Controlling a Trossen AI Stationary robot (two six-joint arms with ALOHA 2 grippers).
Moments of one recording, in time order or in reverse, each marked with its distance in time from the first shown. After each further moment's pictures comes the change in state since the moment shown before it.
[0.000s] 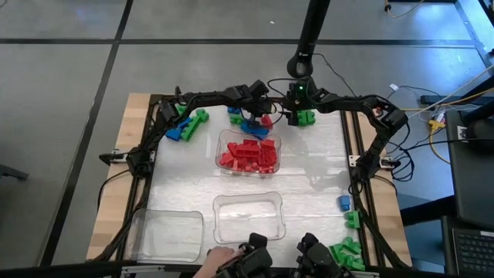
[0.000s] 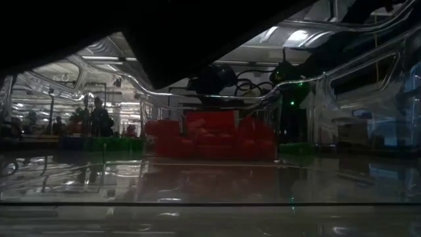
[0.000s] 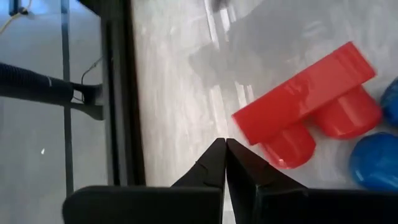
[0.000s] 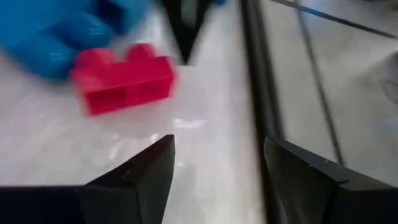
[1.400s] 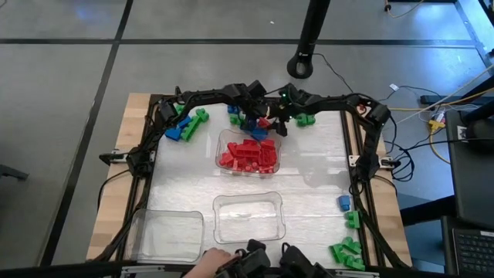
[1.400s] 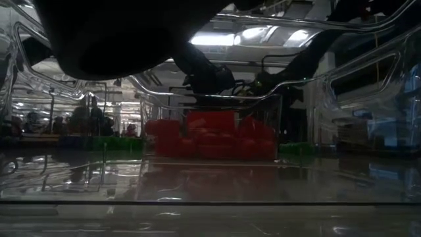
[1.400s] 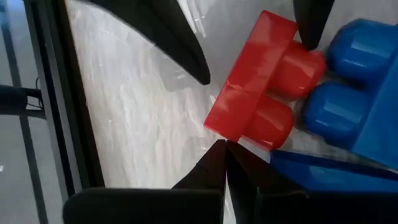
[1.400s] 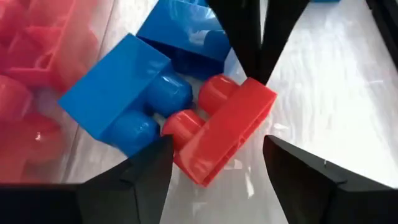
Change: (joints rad) left arm 0.000 -0.015 0.014 -0.184 0.084 0.090; right arm 0.125 0.182 0.157 -0.138 -0.175 0.335
